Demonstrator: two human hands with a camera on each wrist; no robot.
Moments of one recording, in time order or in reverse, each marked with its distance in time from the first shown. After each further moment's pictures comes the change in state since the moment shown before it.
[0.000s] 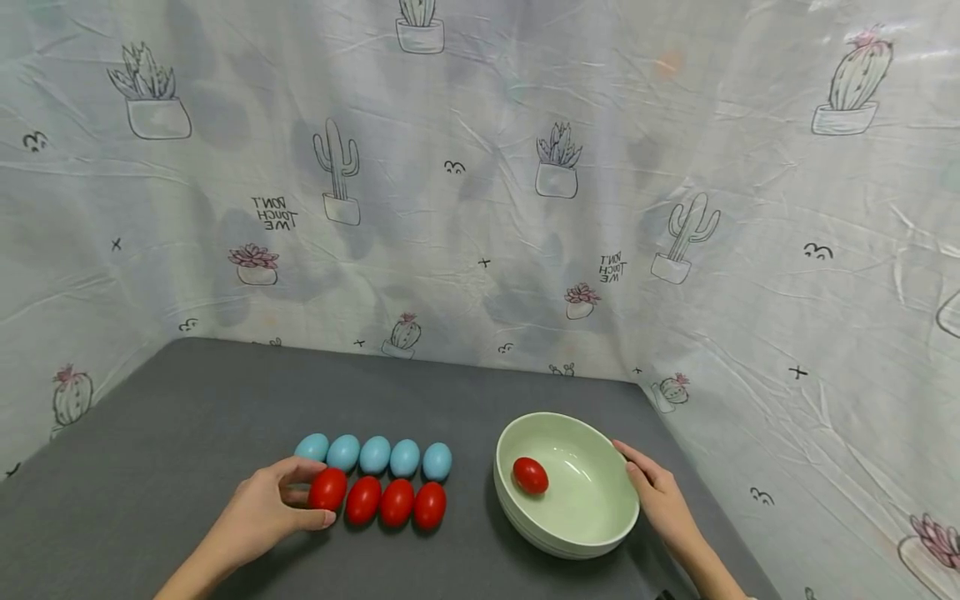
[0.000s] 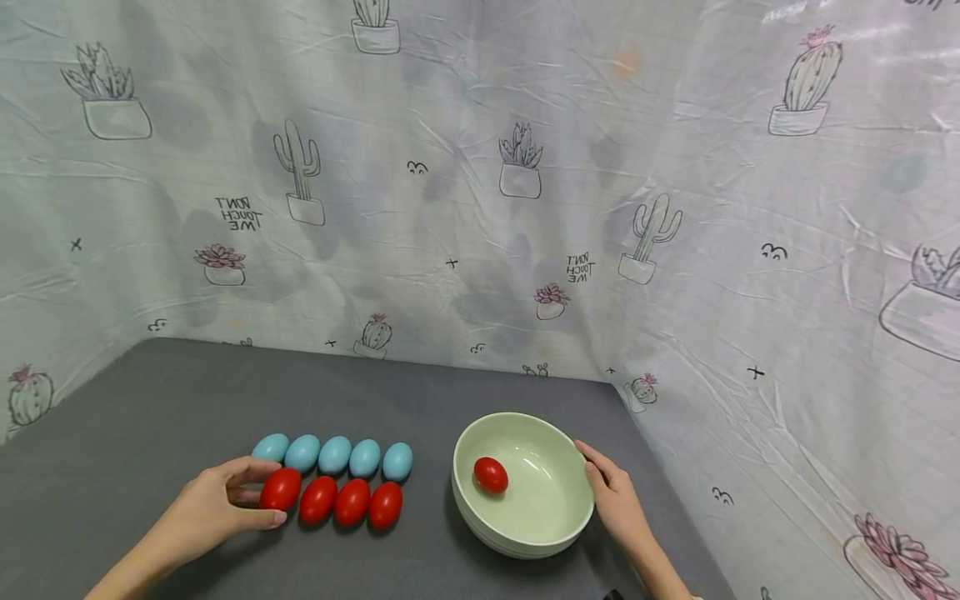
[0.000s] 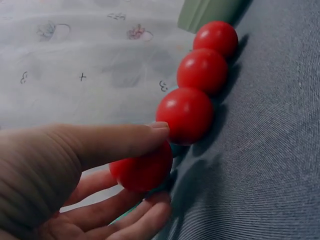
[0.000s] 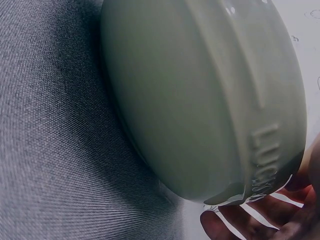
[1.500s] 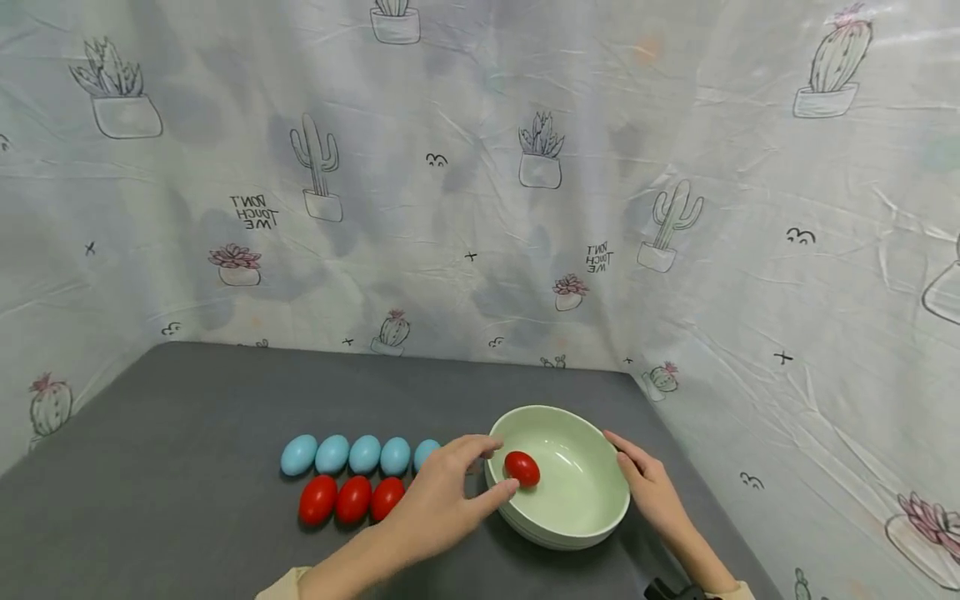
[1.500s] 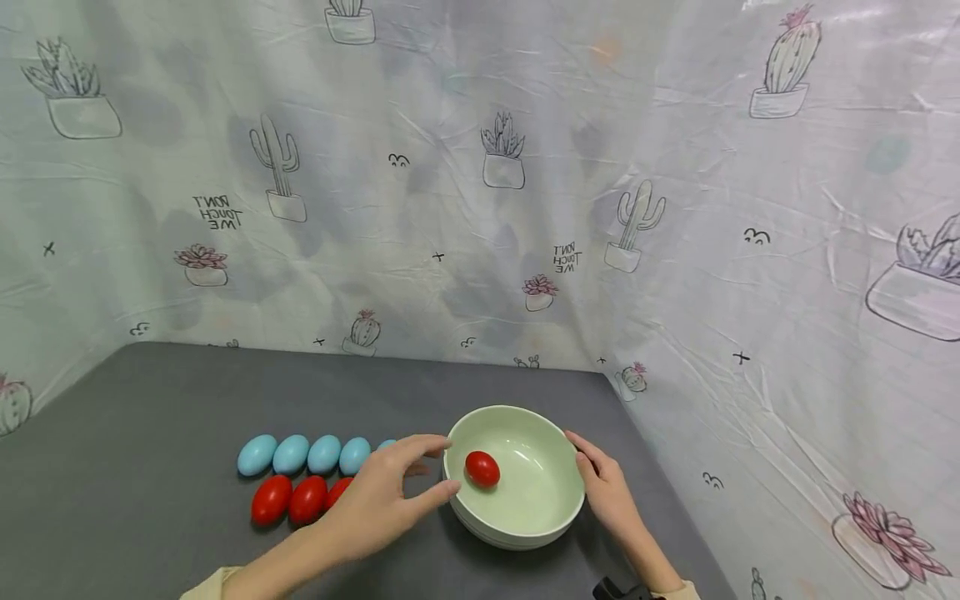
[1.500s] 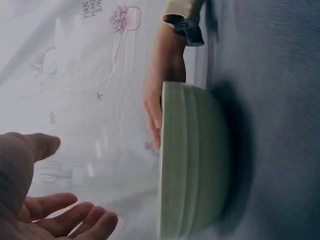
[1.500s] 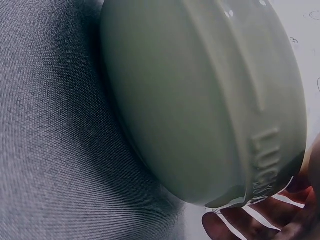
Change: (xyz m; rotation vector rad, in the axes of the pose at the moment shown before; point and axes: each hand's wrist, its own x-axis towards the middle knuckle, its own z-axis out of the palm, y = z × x) left_hand -0.005 0.149 0.133 -0.030 -0.150 0.575; right_hand -0.001 0.000 -0.002 -0.009 0.007 -0.058
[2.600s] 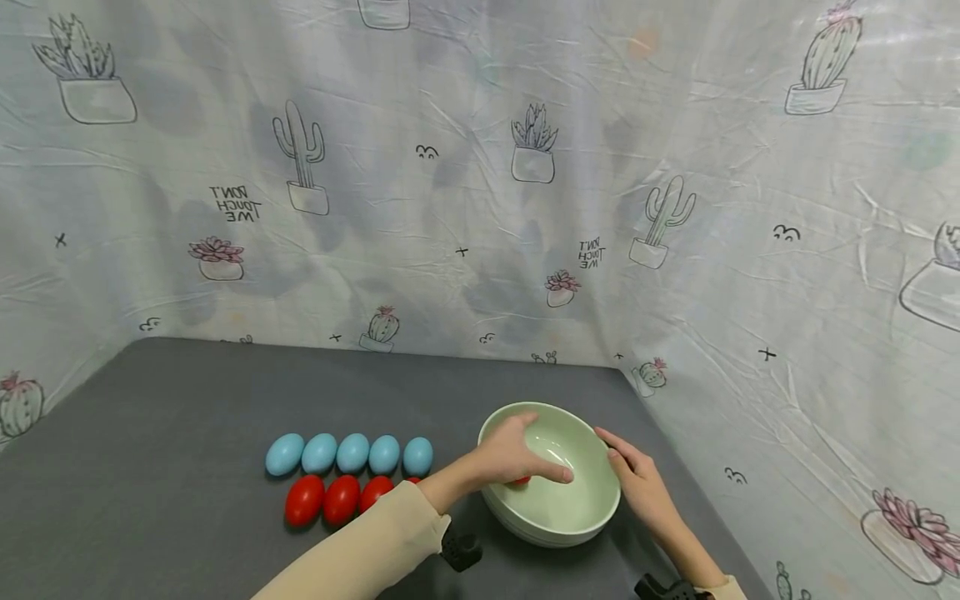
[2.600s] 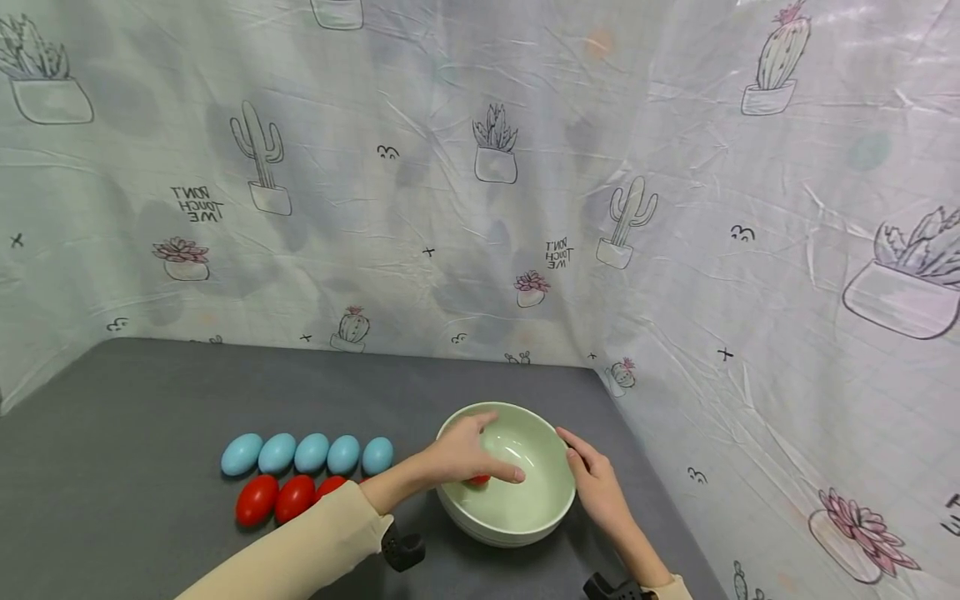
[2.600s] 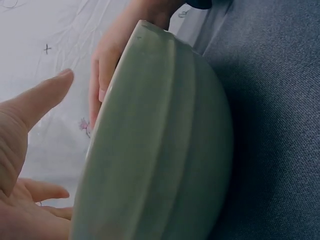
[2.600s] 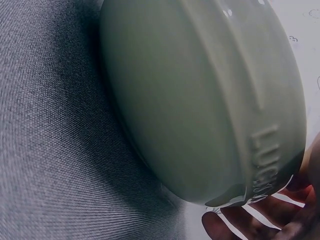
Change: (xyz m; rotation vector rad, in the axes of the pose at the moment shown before) left_hand 0.095 -0.036 0.069 -0.184 -0.247 -0.259; right_hand 0.002 0.003 0.002 0.046 0.007 0.000
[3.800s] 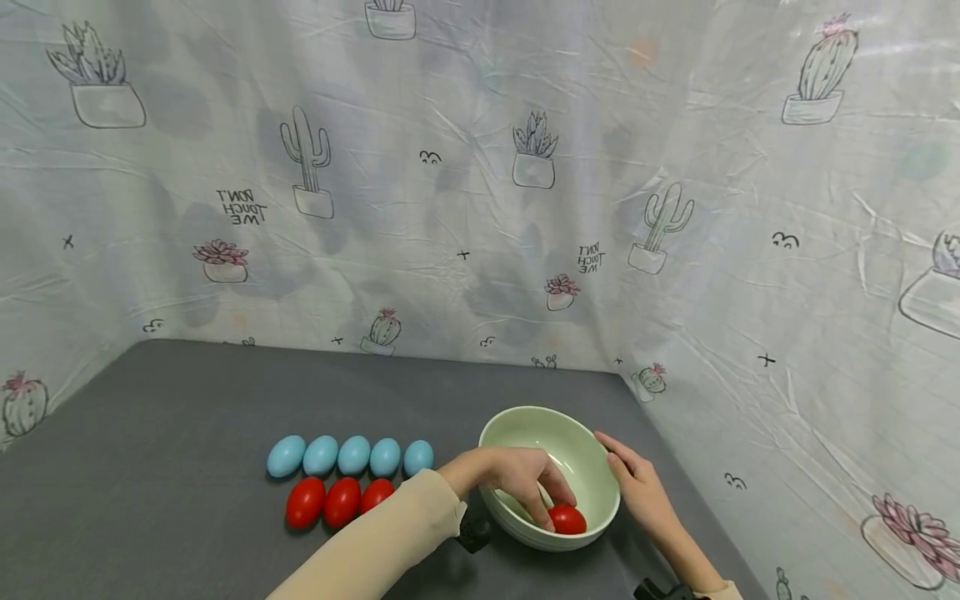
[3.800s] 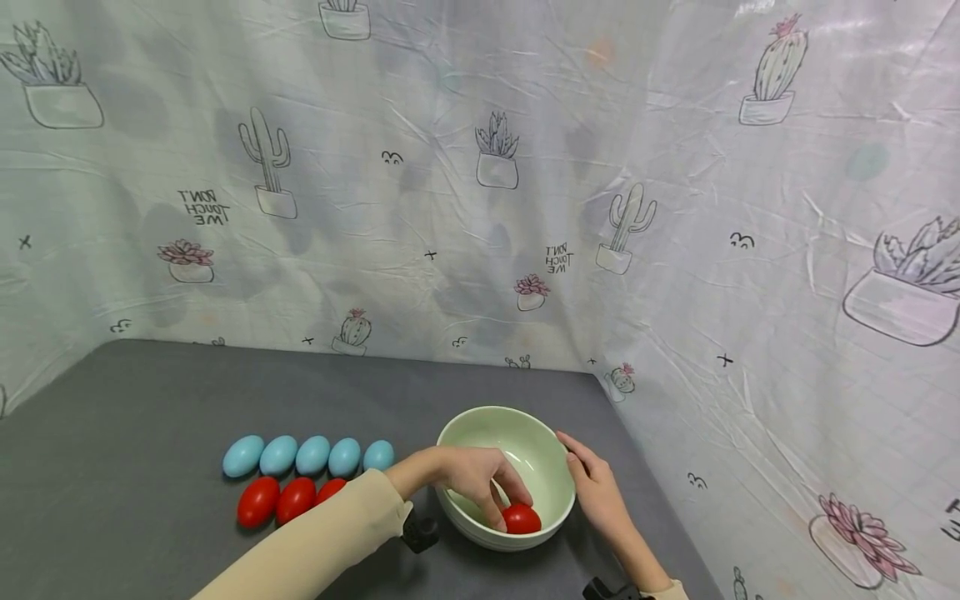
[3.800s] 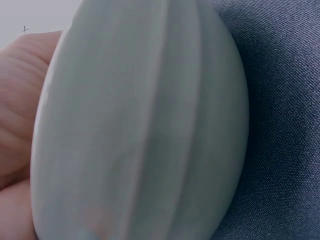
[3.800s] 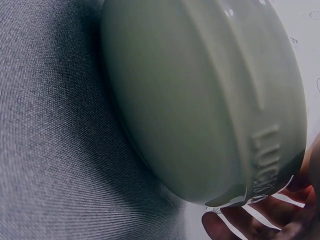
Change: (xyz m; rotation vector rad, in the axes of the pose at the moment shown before) left_hand 0.020 -0.008 0.003 0.028 -0.672 0.032; right_hand -0.004 -0.002 0.002 -0.029 0.014 0.025
